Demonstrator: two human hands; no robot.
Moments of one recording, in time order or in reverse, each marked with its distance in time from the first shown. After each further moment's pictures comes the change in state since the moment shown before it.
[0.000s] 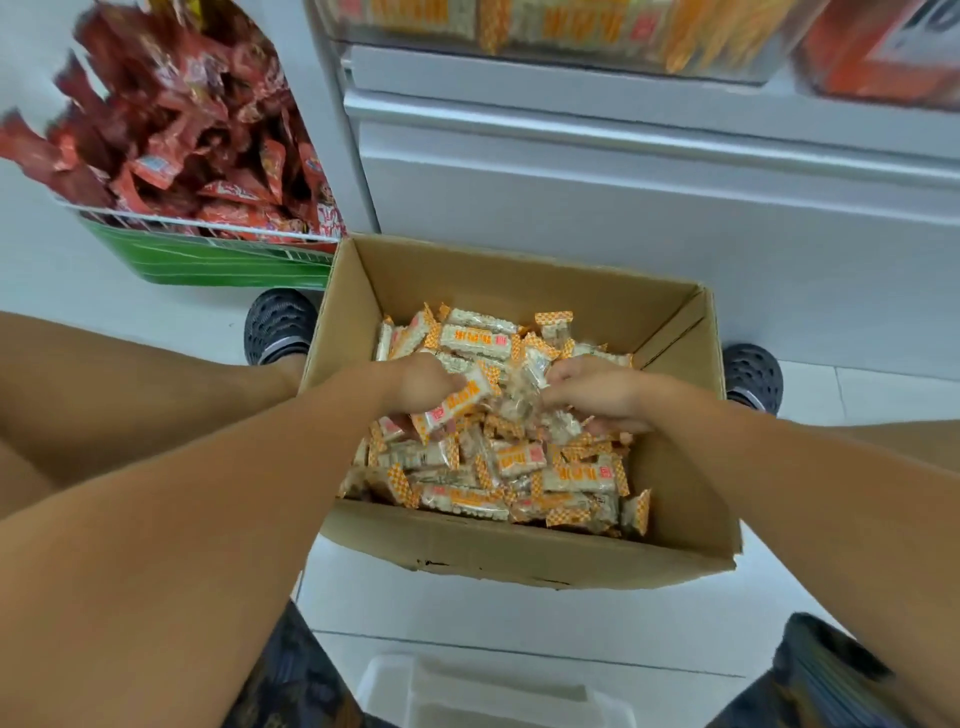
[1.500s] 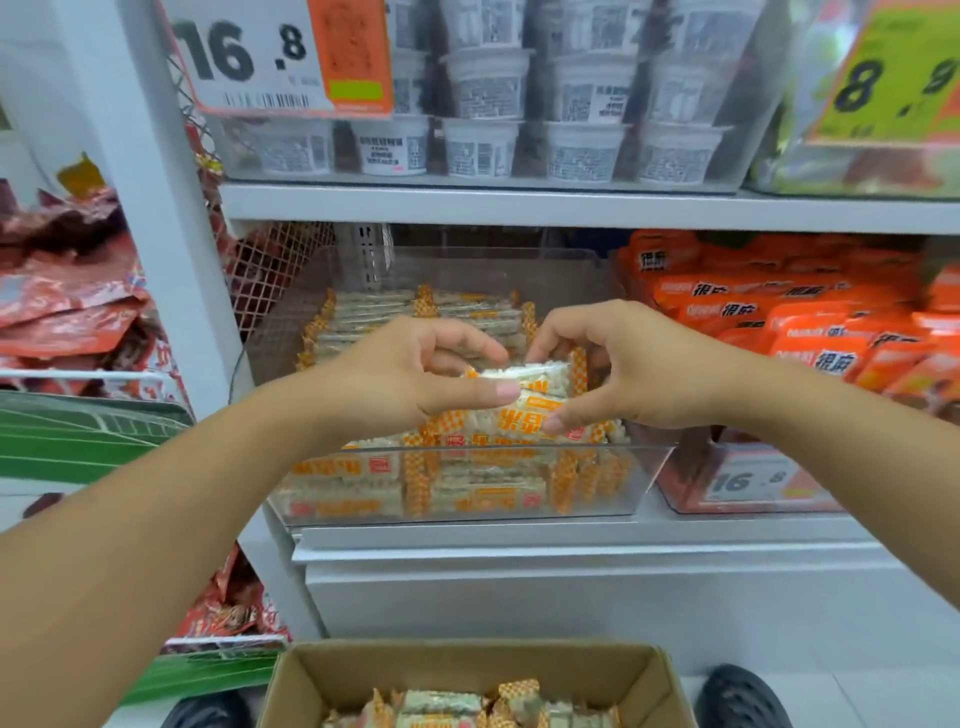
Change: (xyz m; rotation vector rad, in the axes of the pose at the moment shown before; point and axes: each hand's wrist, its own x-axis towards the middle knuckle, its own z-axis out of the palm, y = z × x) left_hand -0.139 0.211 -0.234 -0.105 0.424 0.866; right_hand -0.178 -0.246 -0.216 -0.655 0.674 -0.838
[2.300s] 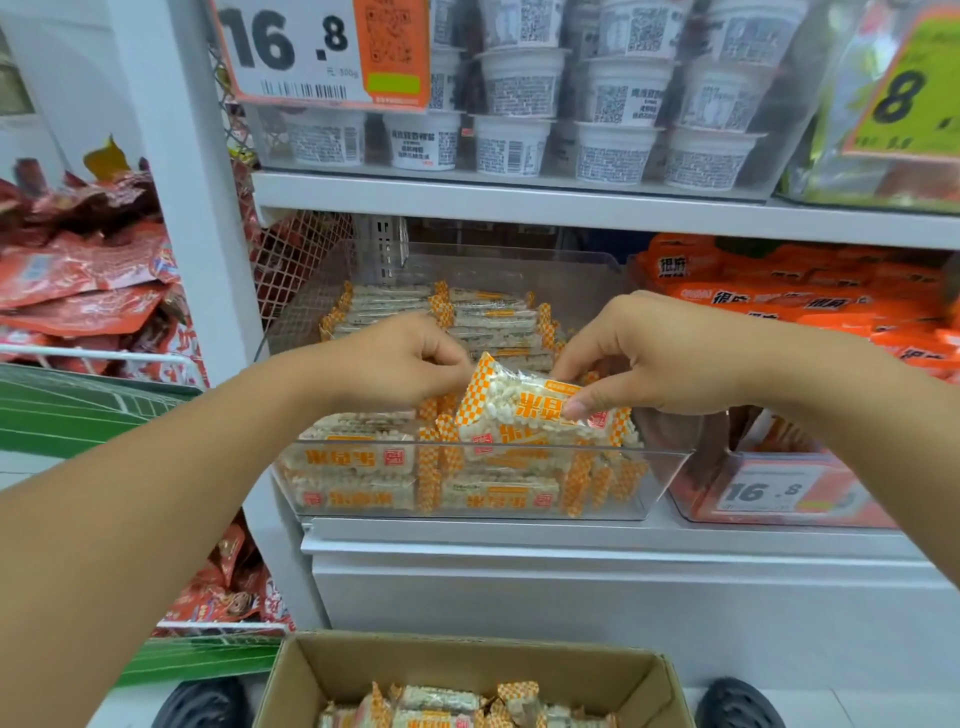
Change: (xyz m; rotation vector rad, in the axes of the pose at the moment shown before) left_hand 0.021 -0.028 -0.023 0.261 -0.050 0.105; right_hand 0.011 -0.011 -0.018 -0.182 -0.234 -0.076
